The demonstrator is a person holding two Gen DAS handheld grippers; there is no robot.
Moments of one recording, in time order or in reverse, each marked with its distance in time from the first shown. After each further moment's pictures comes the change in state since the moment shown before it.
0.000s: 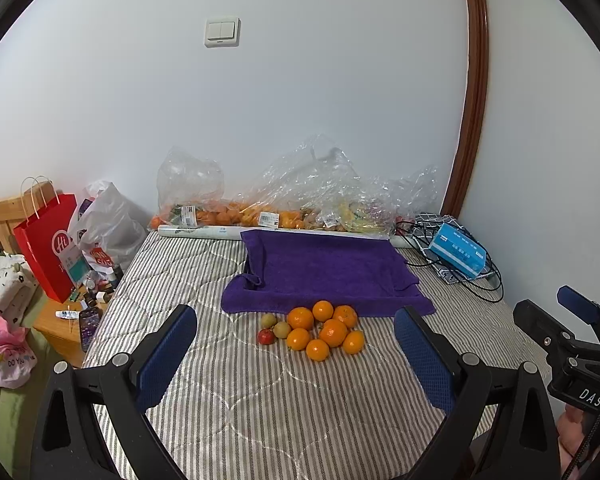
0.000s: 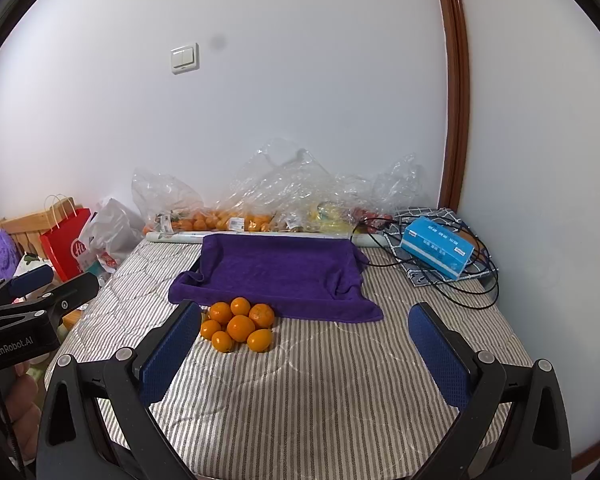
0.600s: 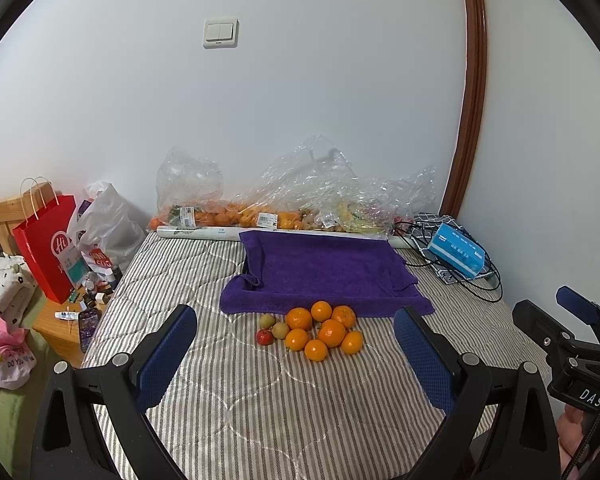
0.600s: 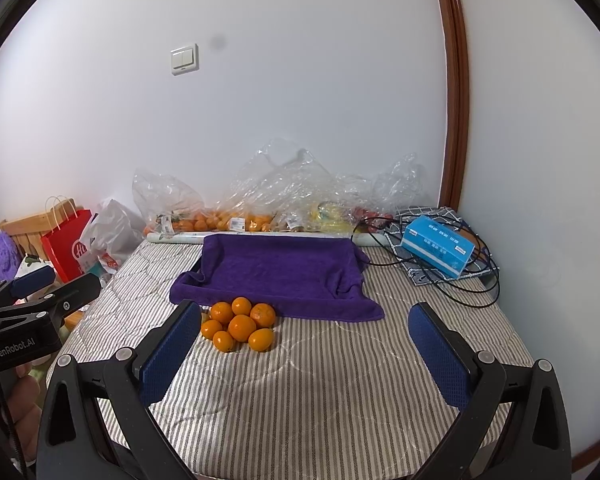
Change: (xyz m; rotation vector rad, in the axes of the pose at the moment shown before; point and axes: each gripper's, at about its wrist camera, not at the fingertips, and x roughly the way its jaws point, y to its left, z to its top) left arm -0.001 0.000 0.000 -0.001 0.002 -0.001; right arm -0.001 0.000 0.000 0.002 -0.002 0.004
